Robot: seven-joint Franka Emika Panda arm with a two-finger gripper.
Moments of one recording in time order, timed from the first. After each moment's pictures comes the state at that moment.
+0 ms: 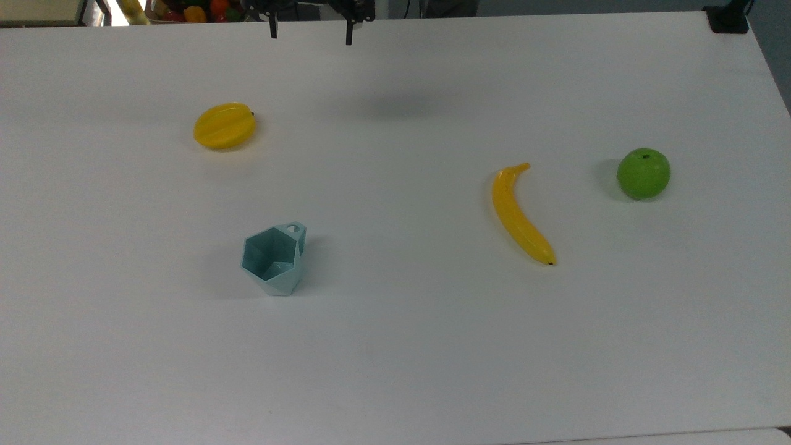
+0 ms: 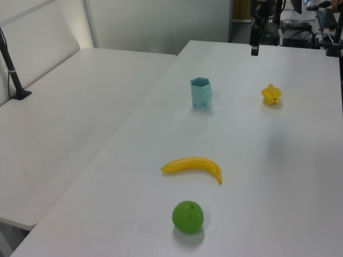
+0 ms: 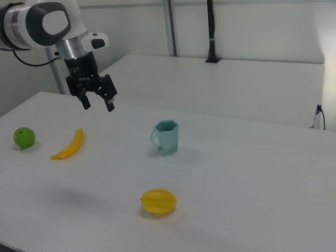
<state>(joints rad) 0.01 0.01 0.09 -1.67 -0.12 1.71 0.05</state>
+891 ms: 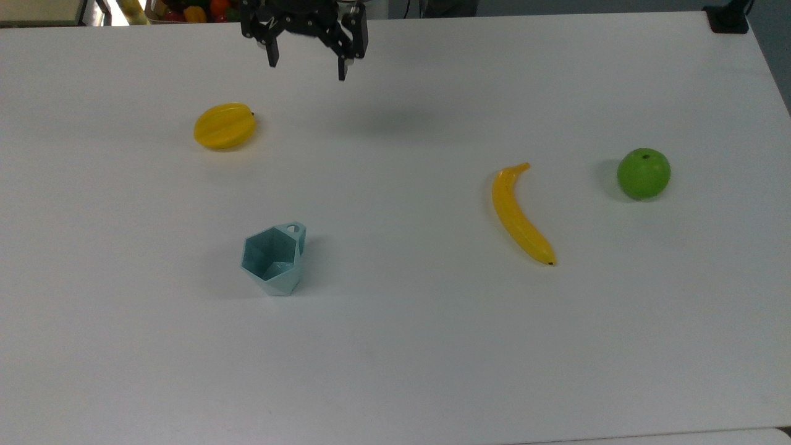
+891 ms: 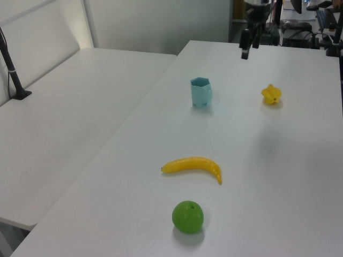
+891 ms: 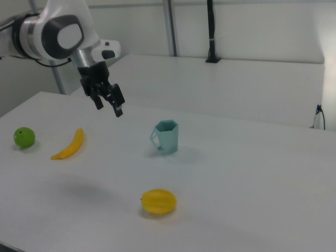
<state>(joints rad) -0.01 0.05 0.07 -1.71 -0.06 1.87 0.23</state>
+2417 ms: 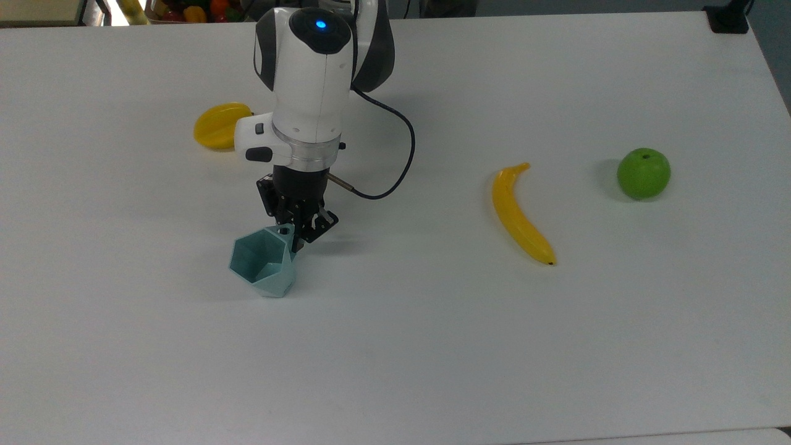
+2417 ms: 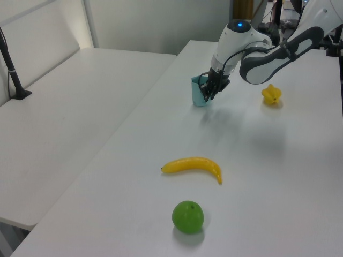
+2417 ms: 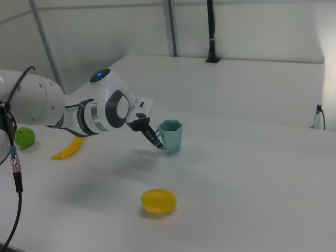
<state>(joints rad) -0.04 0.49 0.06 -1.74 -0.43 2.58 0.91</state>
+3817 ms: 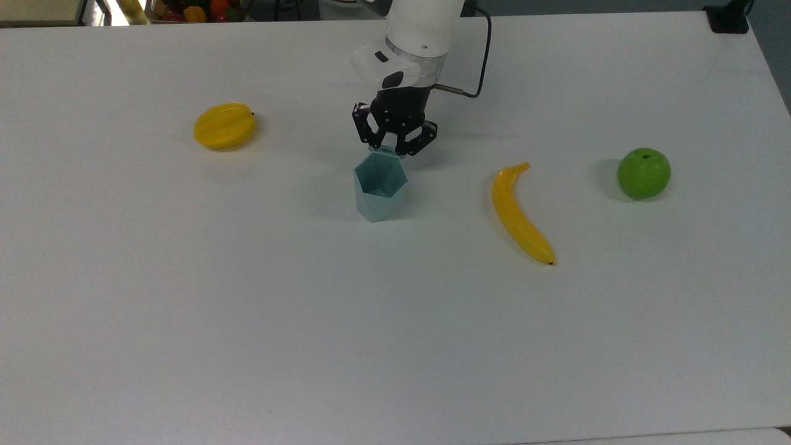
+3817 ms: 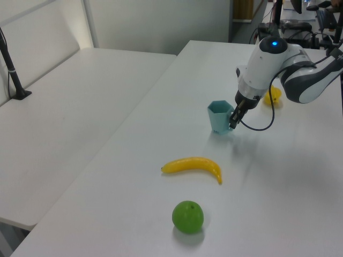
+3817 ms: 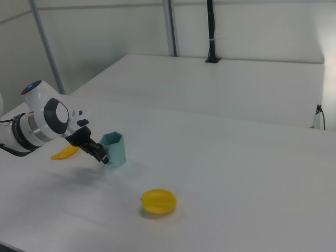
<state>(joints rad) -0.02 0.16 0.28 -2.19 -0.59 2.54 0.83</state>
